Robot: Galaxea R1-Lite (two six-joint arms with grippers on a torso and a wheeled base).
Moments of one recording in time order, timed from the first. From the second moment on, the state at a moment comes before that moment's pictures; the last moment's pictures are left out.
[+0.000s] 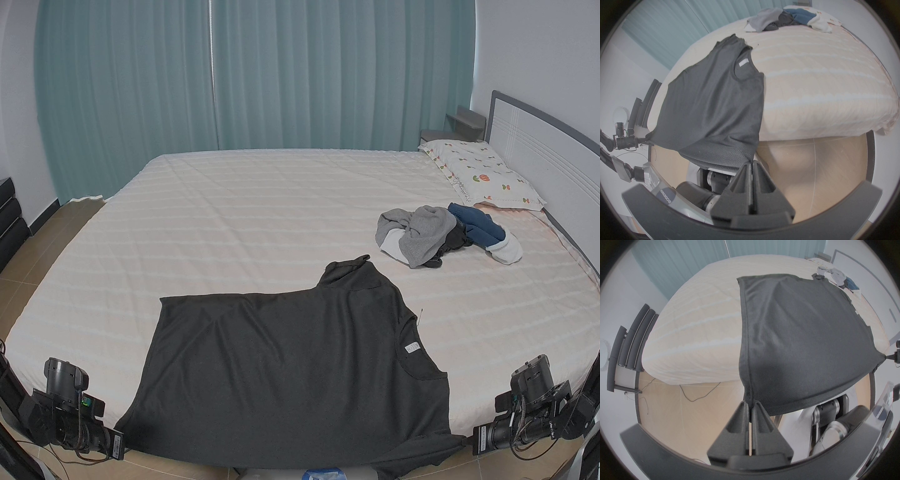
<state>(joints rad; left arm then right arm) 0.08 1.74 -0.02 -0.54 0.05 0.16 0.31 1.80 -0.02 -0.69 0.10 0.35</state>
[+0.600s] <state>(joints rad) 0.05 1.76 -0.20 -0.72 -0.02 -0.28 0.28 1.77 -0.18 -0.82 0.10 0.43</state>
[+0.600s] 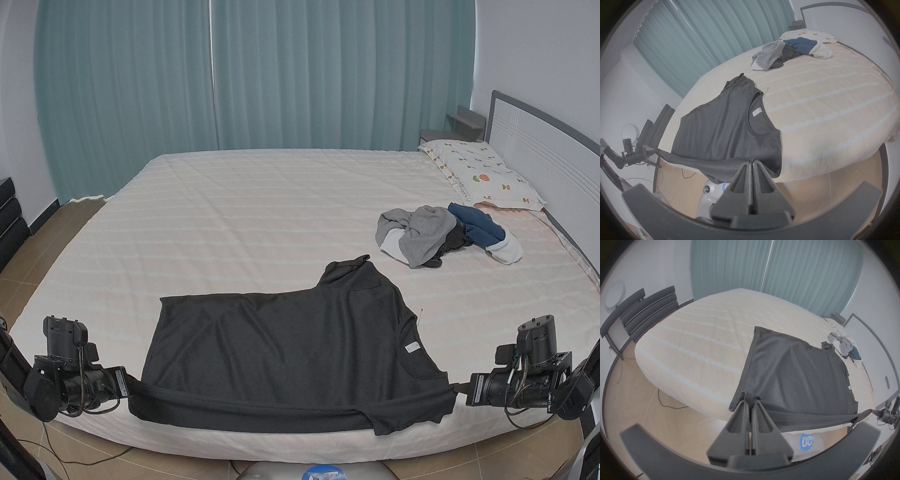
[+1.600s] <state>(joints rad) 0.02 1.82 -0.26 -0.79 0.00 -0.41 0.24 1.81 -0.28 -0.82 0.15 0.51</state>
